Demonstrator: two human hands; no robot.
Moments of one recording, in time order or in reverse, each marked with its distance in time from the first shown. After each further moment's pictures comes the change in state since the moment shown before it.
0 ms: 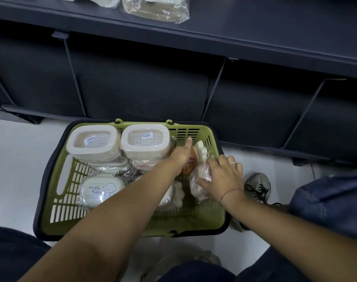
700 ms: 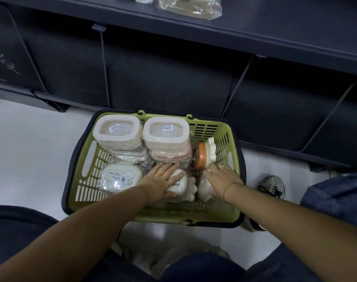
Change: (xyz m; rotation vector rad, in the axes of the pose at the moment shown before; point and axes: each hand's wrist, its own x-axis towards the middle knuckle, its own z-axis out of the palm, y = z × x) left_hand -0.045 -0.117 -0.107 1.795 -0.063 0.524; right_hand 0.021 -0.015 0.039 -0.386 -0.310 -0.459
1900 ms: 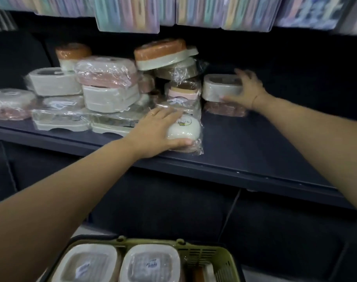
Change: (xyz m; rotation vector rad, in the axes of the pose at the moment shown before) left_hand 0.059 -0.175 -0.376 -0.186 0.776 -0.171; right_hand 0.127 0.293 -0.385 0.582 0.882 0.370
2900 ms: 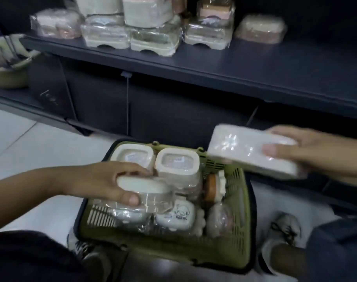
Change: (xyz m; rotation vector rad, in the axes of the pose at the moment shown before) left_hand -0.316 0.026 -0.008 -0.741 -0.815 -0.315; right_hand -0.355 -0.034 -0.046 0.581 -0.769 0.190
